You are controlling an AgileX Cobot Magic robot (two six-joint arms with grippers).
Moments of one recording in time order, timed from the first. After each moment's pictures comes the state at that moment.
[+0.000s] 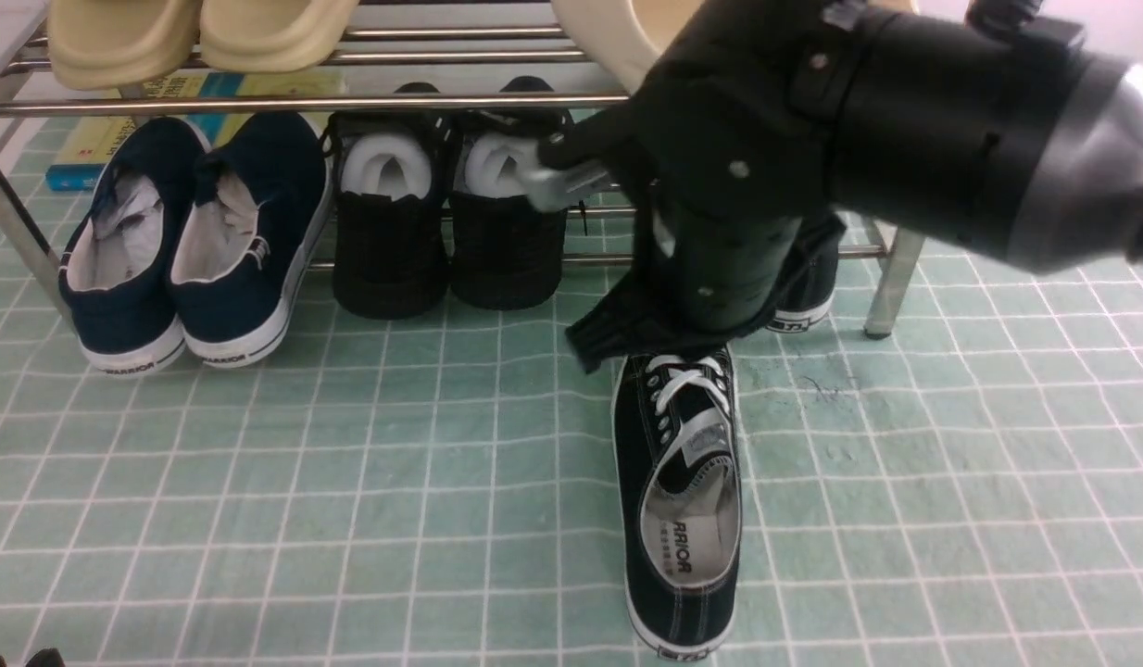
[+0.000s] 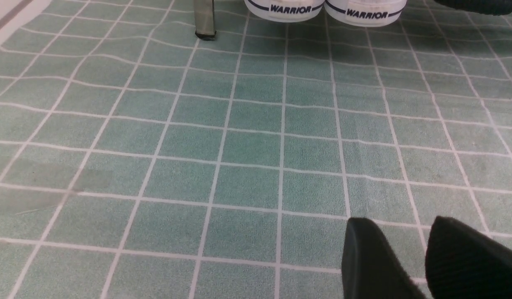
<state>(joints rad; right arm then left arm) 0.79 1.85 -1.73 -0.27 1.21 0.48 -0.04 -0.01 0.02 0.16 0.39 -0.23</state>
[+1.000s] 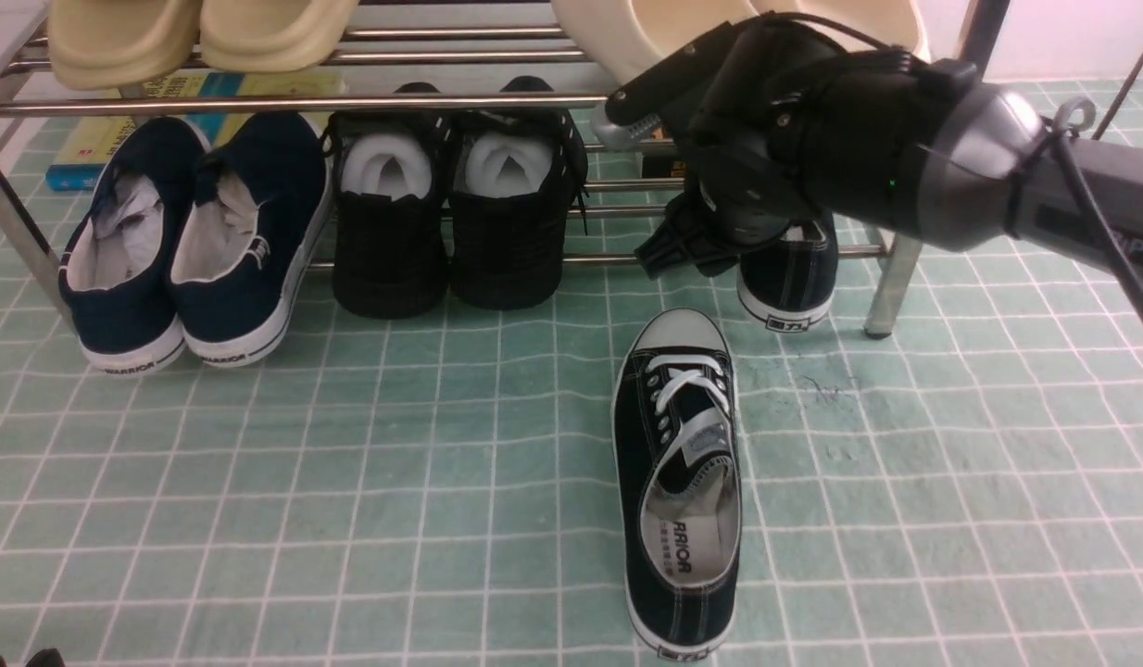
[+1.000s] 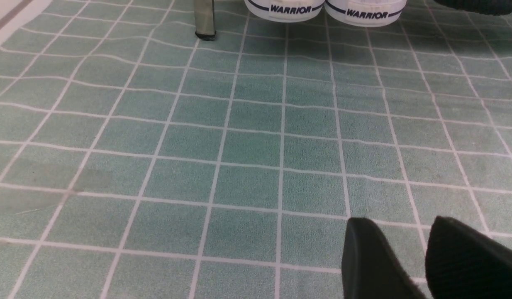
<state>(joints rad) 0.67 2.00 -1.73 -0.62 0.92 0.52 -0.04 -0.01 0.02 0.16 0.39 -0.23</state>
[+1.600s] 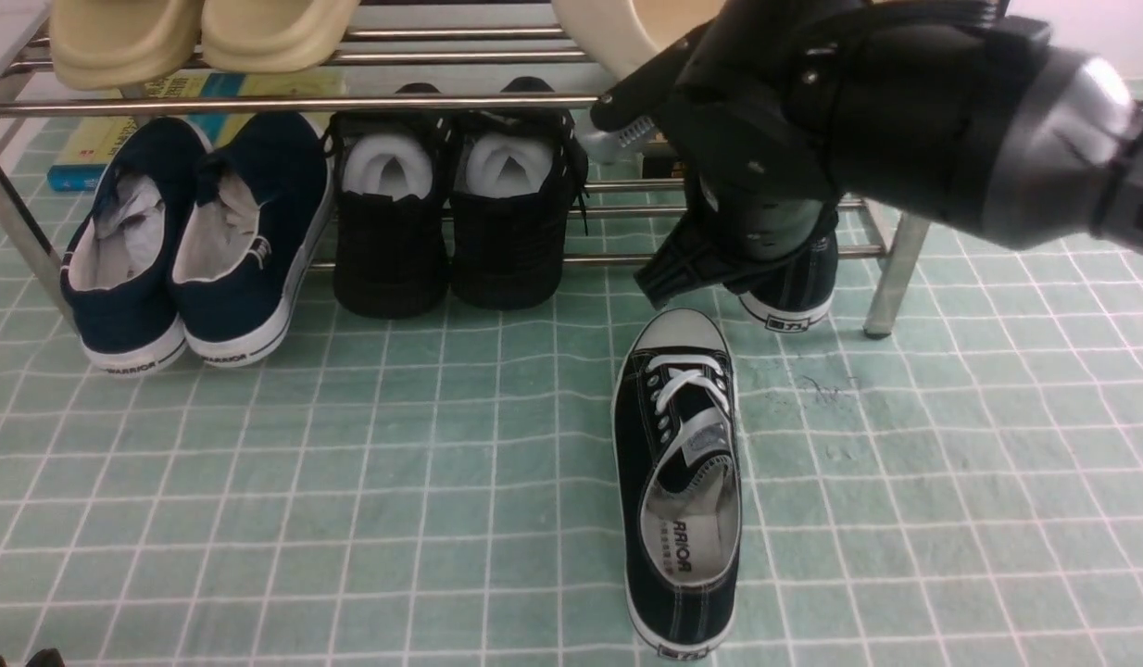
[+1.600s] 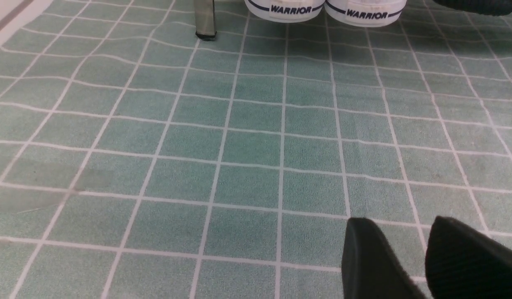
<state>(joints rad) 0.77 1.86 -1.73 -0.51 1.19 0.44 -0.04 -0.01 0.02 0.16 0.39 -0.23</state>
